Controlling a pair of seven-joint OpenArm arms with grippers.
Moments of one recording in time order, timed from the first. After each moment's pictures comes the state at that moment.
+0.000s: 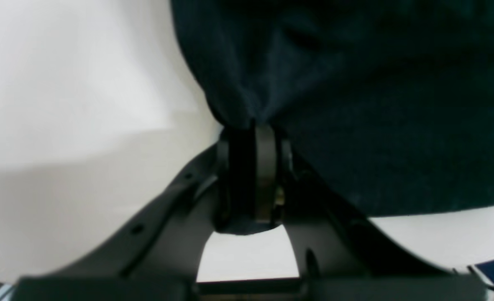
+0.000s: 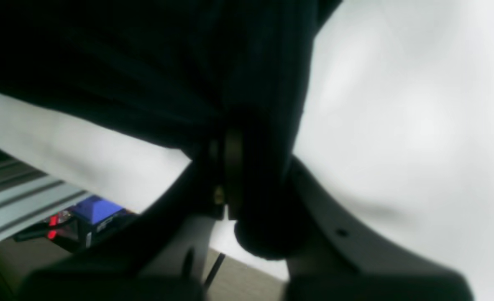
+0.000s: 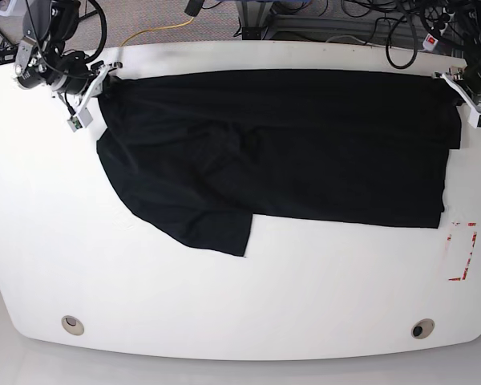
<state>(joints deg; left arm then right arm) 21.0 -21.8 -42.0 85.1 -21.6 -43.1 50.9 -20.0 18.2 28.9 92.4 40.4 41.1 -71.0</state>
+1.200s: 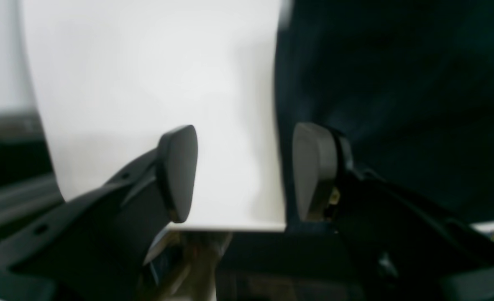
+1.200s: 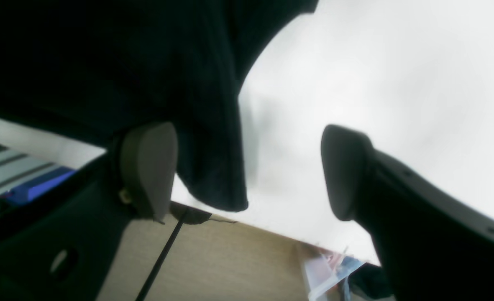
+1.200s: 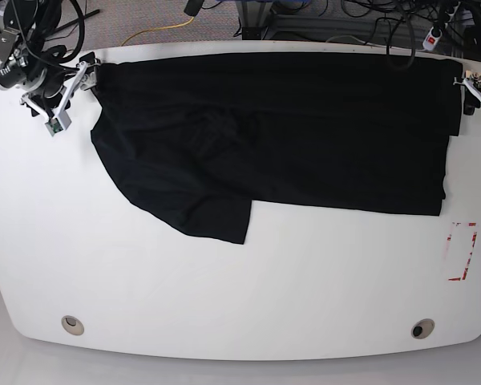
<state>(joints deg) 23.2 -23.3 -47.3 104.3 -24.0 -43.0 61.6 -22.4 21.3 33.9 106.2 38.6 41.0 -76.2</state>
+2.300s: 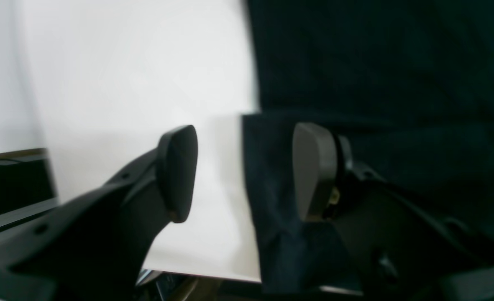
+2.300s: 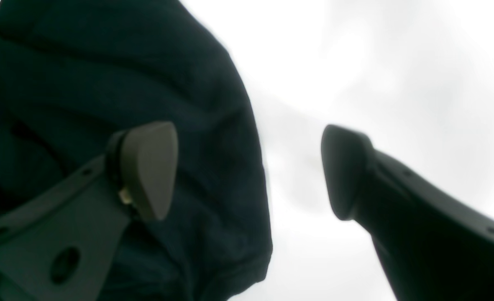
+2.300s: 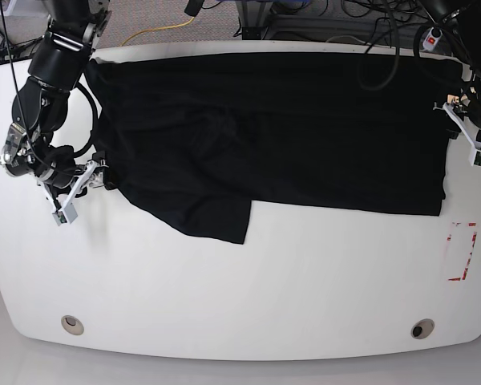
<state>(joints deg) 11.2 -15.8 -41.5 105.2 -9.5 -43.0 62.7 11.0 19.9 25.6 76.6 31.2 41.0 -69.2</state>
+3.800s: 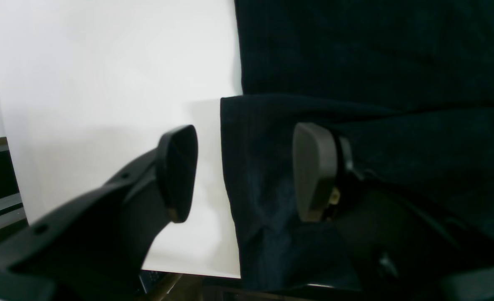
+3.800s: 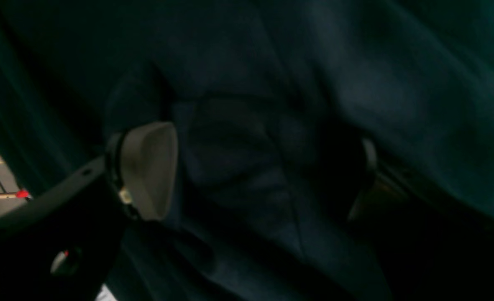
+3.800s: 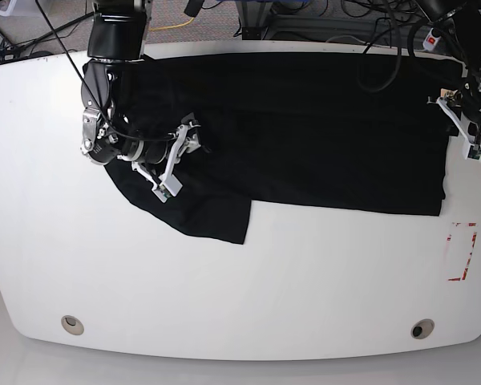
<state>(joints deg) 11.9 -14.6 -41.3 102.4 -9.1 -43.0 62.8 3.7 5.9 9.1 85.5 35.4 41.0 -72.9</state>
